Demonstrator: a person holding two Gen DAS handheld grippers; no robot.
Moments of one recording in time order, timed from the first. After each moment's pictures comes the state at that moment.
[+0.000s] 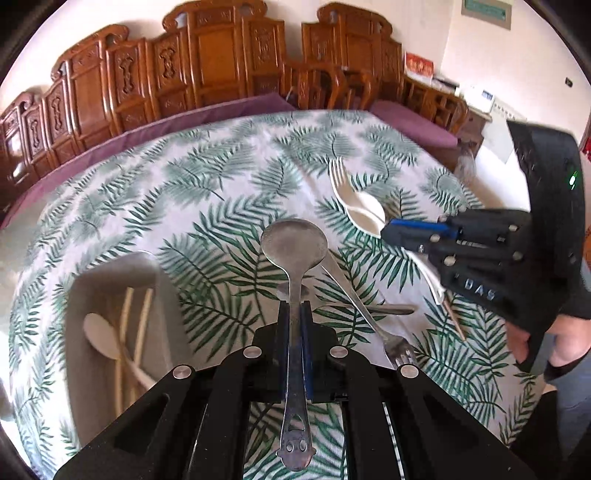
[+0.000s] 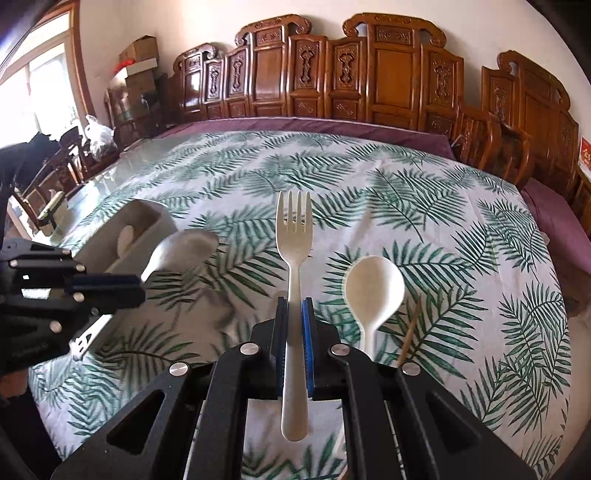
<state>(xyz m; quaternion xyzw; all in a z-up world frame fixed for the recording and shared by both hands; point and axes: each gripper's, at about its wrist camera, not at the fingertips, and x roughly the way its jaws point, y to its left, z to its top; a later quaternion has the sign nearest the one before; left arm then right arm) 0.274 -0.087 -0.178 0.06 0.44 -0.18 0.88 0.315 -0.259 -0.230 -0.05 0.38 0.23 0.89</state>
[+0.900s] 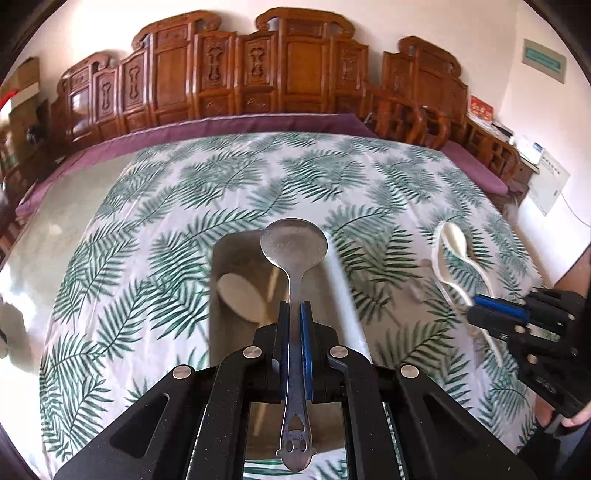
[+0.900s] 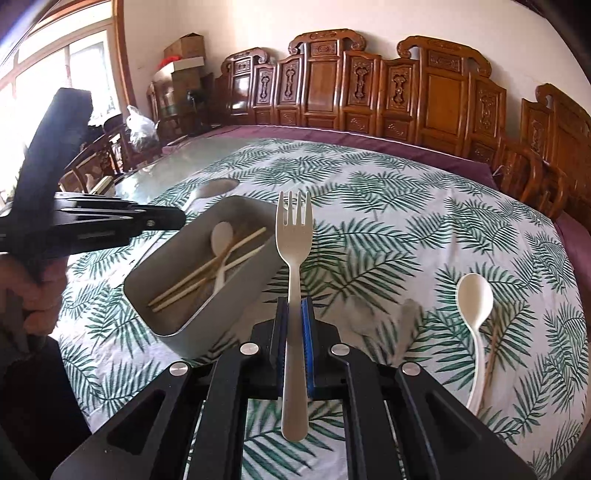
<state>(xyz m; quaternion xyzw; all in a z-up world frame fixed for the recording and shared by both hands) 0.260 0.049 -0.166 0.00 0.43 -0.07 0.90 0.246 -0.165 -0.210 -0.07 0.36 0.30 0.88</state>
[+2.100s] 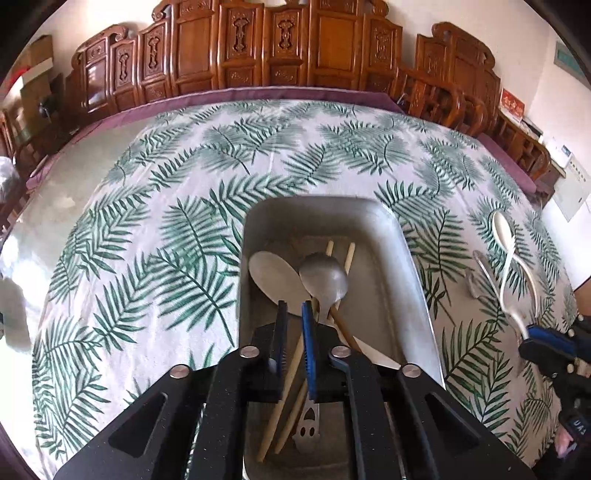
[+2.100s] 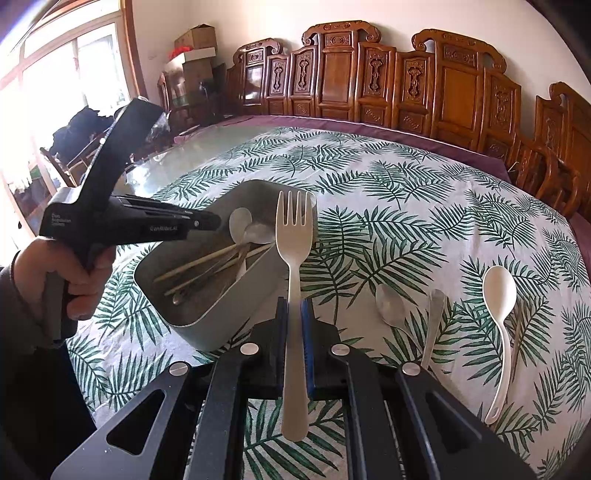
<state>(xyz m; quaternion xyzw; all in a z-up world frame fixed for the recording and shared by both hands) 0.286 0.071 -0.202 -0.01 0.46 -0.03 0.89 0.243 -0.150 -0.221 -0.07 0.37 0.31 0.87</state>
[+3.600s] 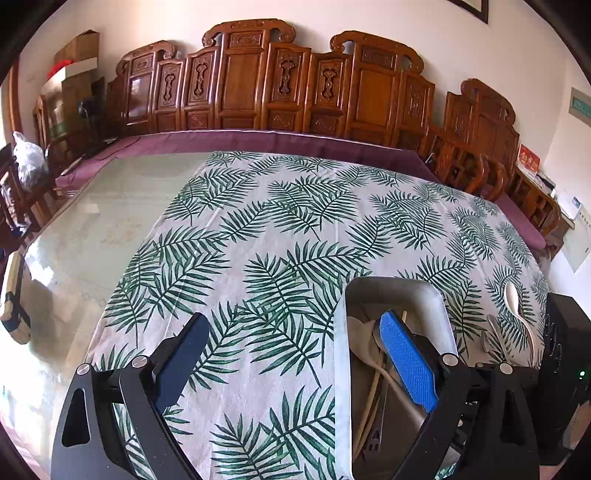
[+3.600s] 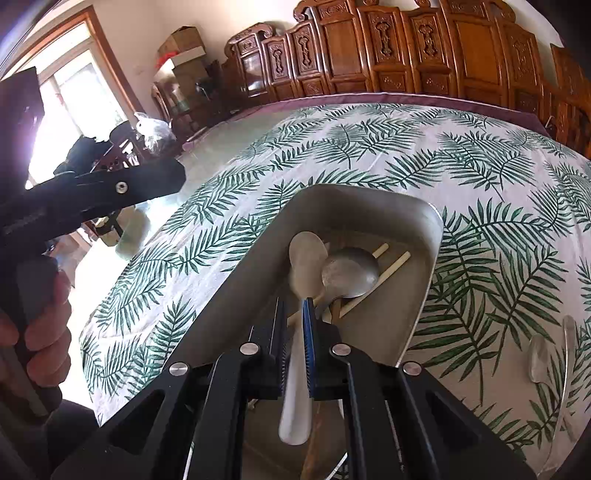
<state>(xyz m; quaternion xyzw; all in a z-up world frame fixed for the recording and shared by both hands) 0.280 0.146 -0.152 -0.05 0.39 0.01 0.92 0.300 -0.040 -0.251 0.02 0.42 0.34 0.84</state>
